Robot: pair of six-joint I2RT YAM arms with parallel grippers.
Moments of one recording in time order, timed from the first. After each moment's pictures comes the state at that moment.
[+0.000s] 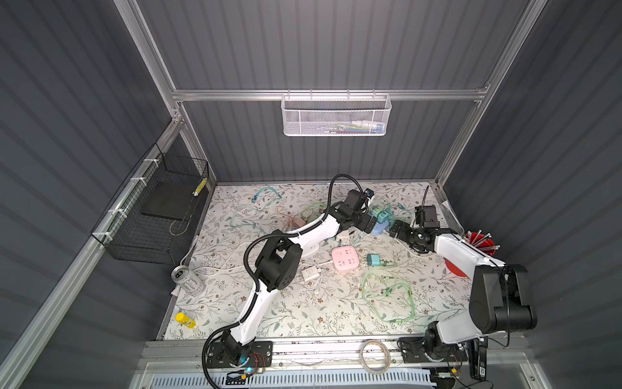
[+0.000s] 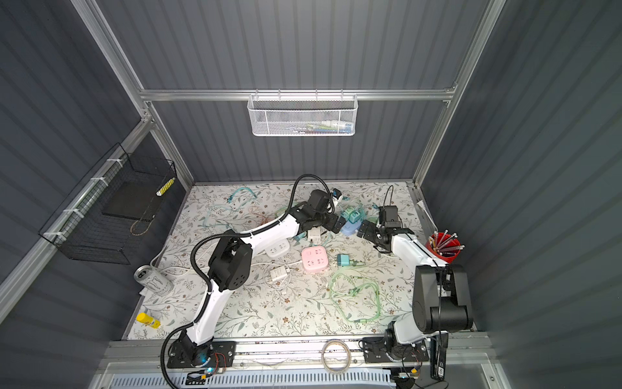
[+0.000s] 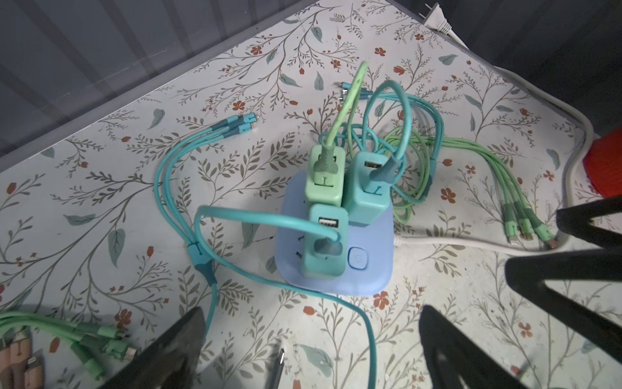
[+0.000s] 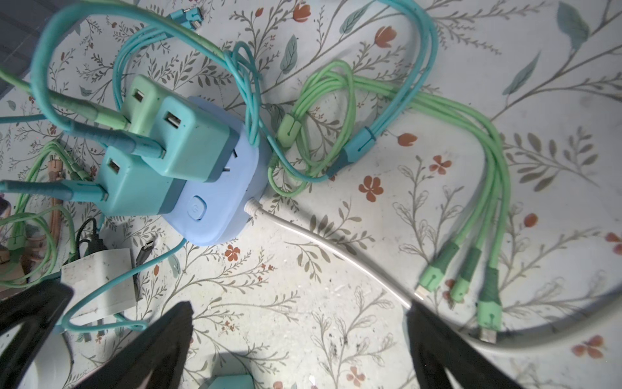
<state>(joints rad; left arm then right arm) -0.80 2.32 1.97 -0.31 0.03 -0.05 0.03 1.50 0.89 -0.31 -0.08 0.46</state>
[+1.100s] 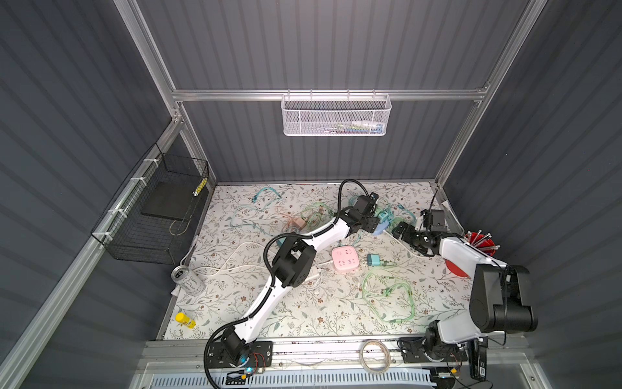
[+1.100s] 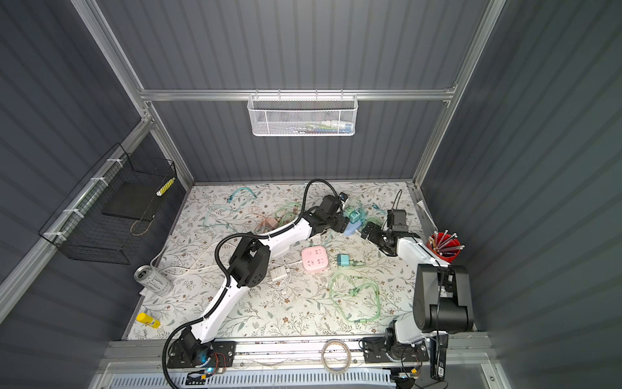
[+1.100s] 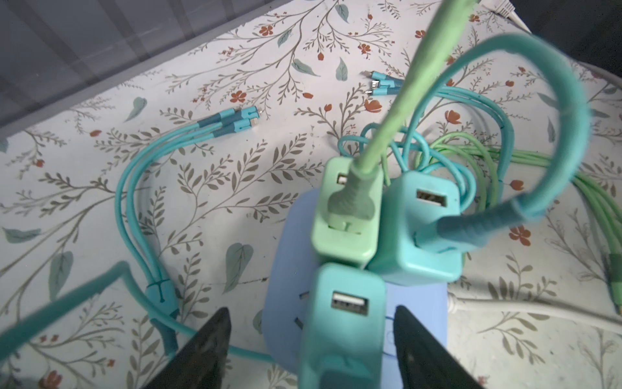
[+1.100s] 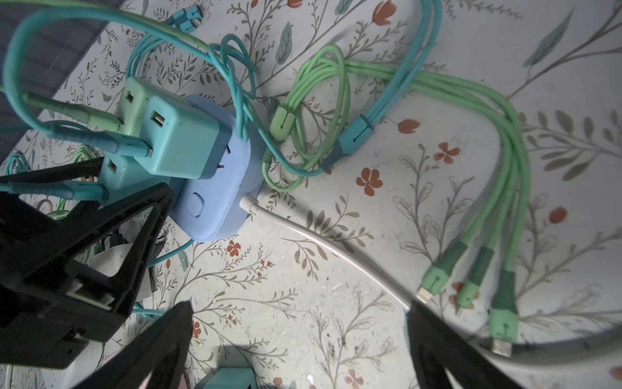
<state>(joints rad) -0.84 2.55 2.21 -0.33 -0.07 -0.08 -0.04 1.51 0.84 -0.25 -0.23 0.46</state>
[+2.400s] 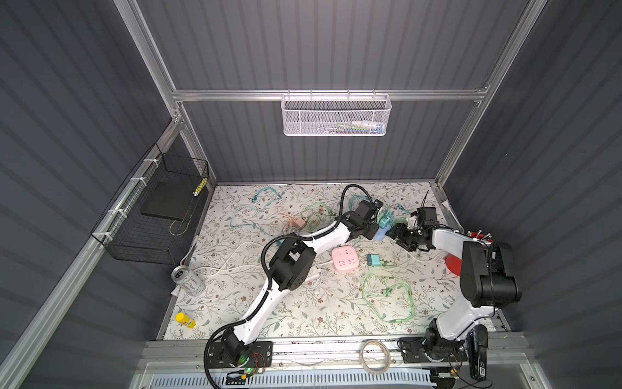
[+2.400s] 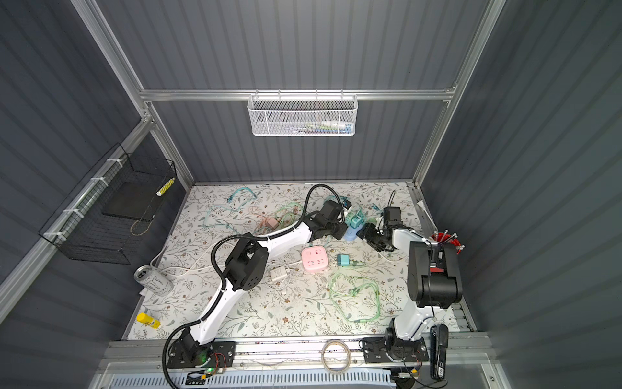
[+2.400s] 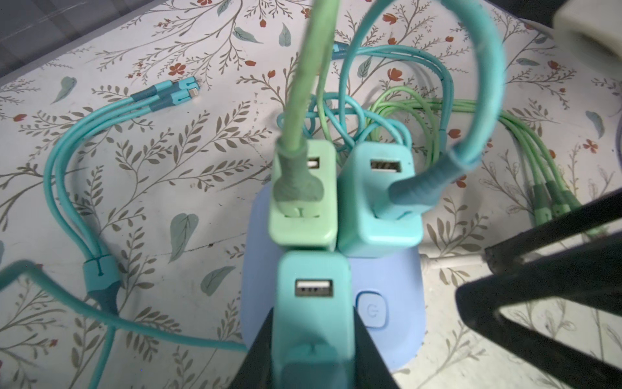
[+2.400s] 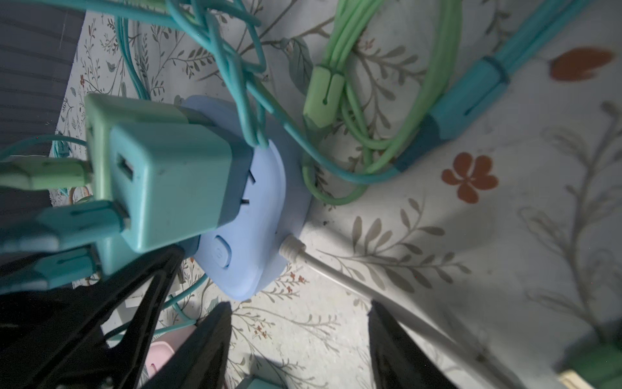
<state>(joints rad) -0.87 2.46 2.06 -0.31 0.01 -0.04 -0.04 1.73 0.94 -0.24 -0.43 0.52</state>
